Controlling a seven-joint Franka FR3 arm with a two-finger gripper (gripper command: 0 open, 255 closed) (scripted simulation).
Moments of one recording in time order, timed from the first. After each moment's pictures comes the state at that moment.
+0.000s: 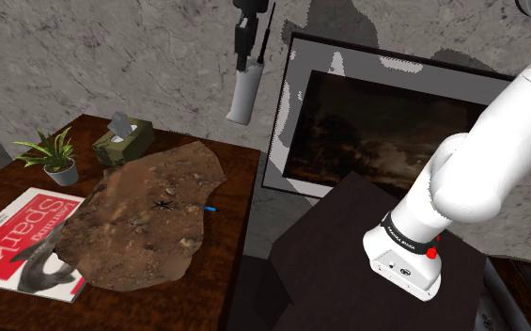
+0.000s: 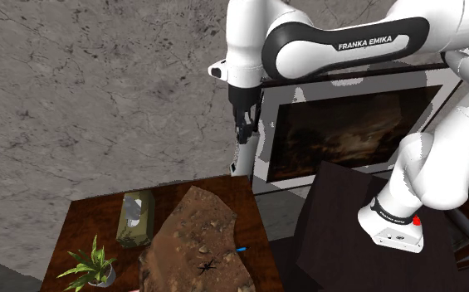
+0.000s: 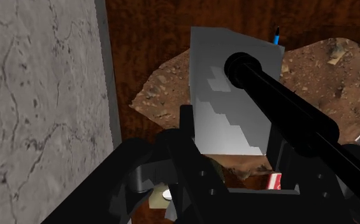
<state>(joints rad) 0.18 -0.06 0.11 -1.80 0.05 1.76 -0.34</state>
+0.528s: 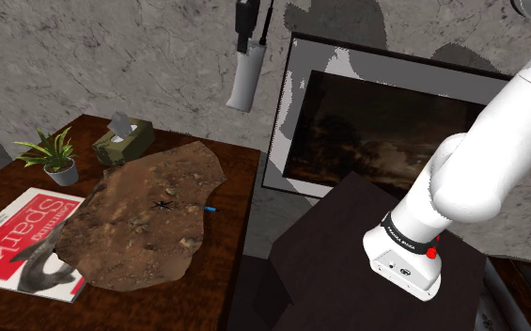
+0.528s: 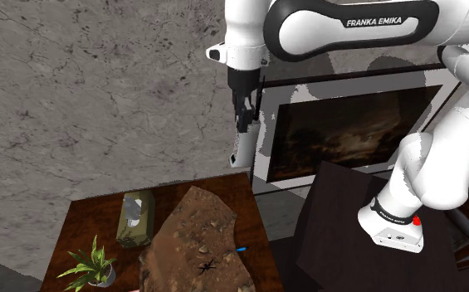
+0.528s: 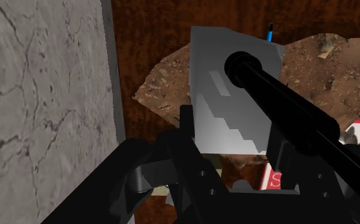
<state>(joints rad) 0.17 -0.04 0.11 -1.67 0.05 1.65 -0.34</state>
